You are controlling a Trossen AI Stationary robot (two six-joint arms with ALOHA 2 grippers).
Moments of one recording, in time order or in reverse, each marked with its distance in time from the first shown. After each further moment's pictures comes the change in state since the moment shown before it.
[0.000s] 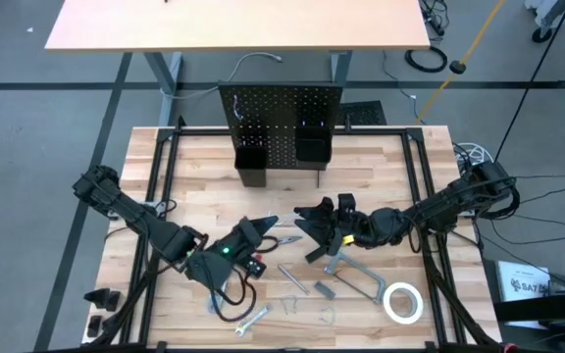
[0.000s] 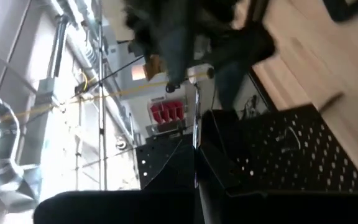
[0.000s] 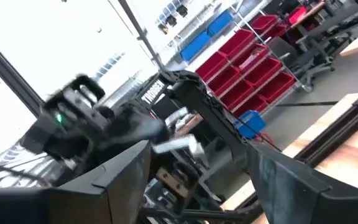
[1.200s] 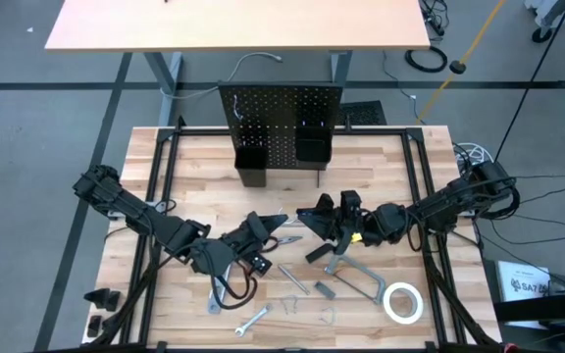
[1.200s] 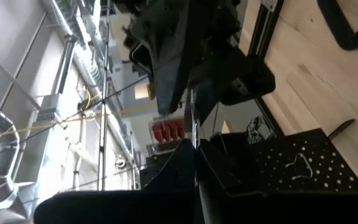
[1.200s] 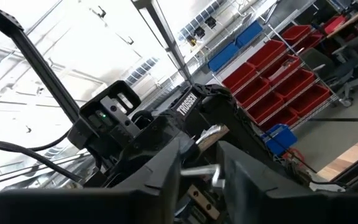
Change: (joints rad) left arm 0.051 -0.001 0.000 0.091 0.139 0.078; right arm -0.015 0.000 0.000 0.124 -0.099 -0.045
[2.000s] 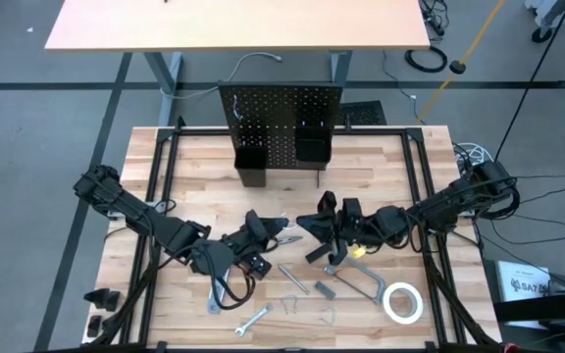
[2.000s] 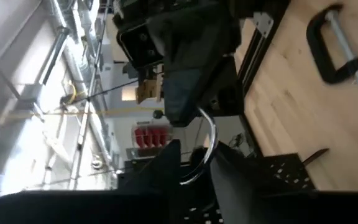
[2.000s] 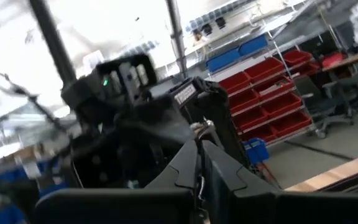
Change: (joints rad) left arm -0.013 0.001 0.000 -0.007 0.035 -0.174; right arm 0.005 -0.003 0.002 -0.063 0.000 -0.294
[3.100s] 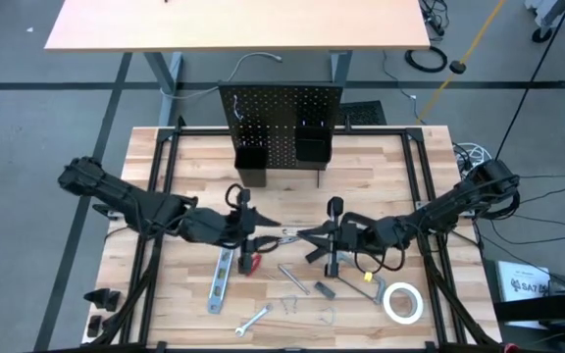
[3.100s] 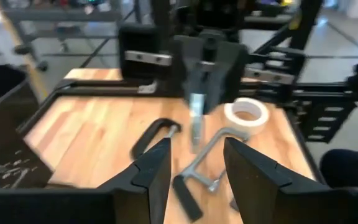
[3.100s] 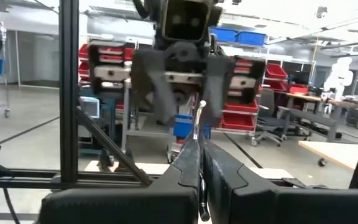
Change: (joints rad) left arm 0.136 -0.192 -0.138 -0.157 0.586 -1.440; right arm 0.082 -0.039 -0.003 -0.209 0.070 -0.479
